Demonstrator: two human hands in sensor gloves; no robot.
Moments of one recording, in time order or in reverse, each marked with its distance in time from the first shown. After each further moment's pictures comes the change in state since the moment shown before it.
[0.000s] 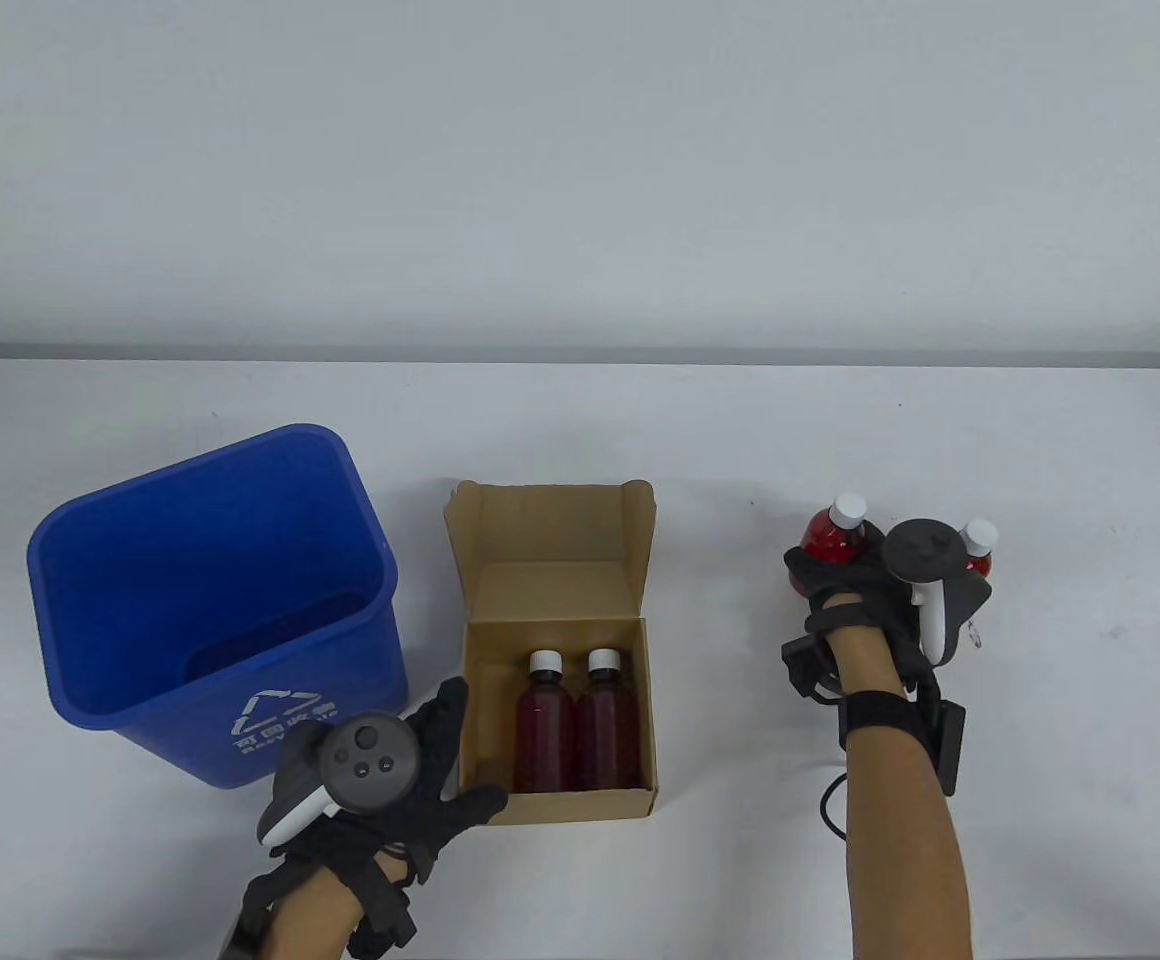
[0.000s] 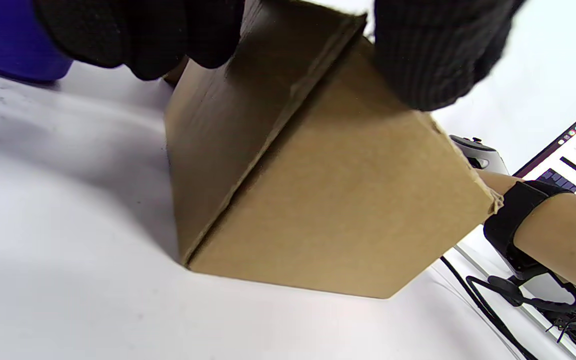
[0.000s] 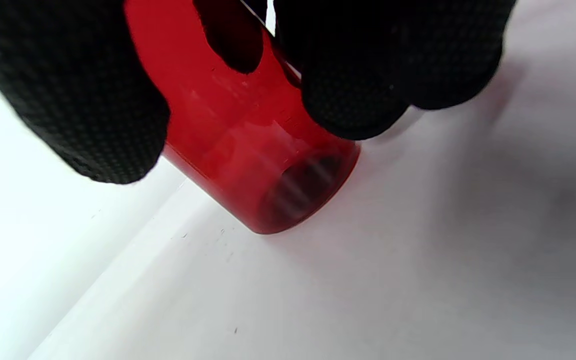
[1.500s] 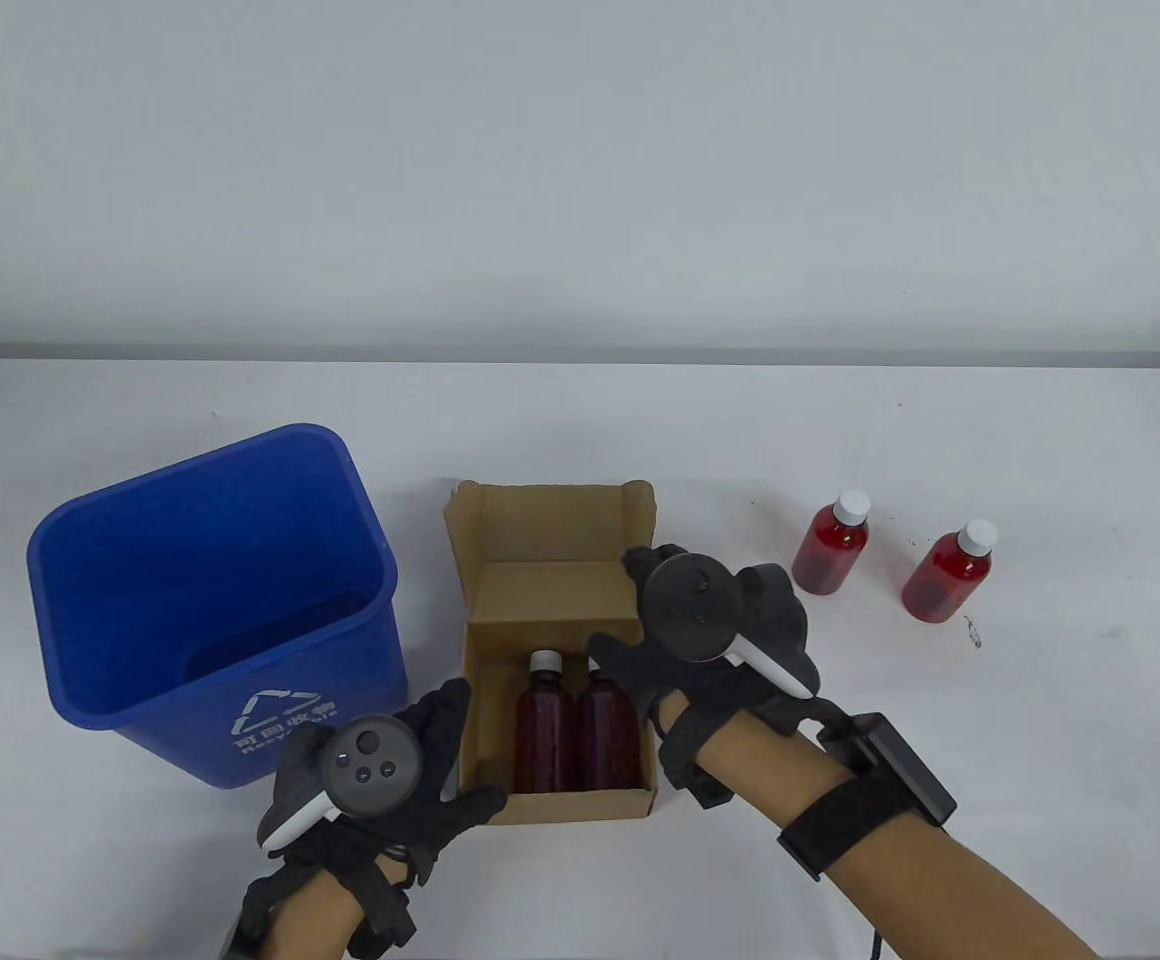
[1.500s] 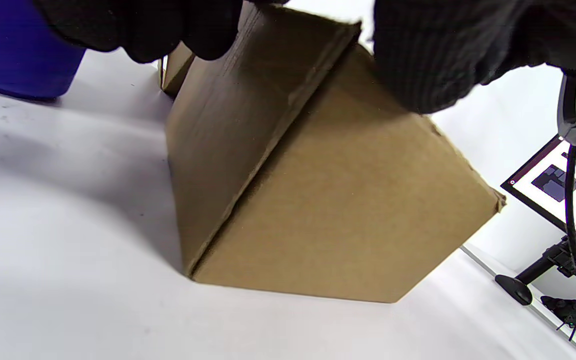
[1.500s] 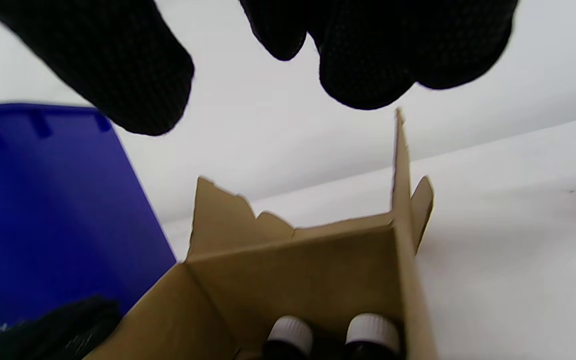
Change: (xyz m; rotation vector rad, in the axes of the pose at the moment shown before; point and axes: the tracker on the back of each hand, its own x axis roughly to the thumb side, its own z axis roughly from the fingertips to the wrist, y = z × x) left_hand 0.000 0.000 0.001 0.022 -0.003 -0.038; right_hand 0.184 0.022 0.222 0.336 -0.772 0.466
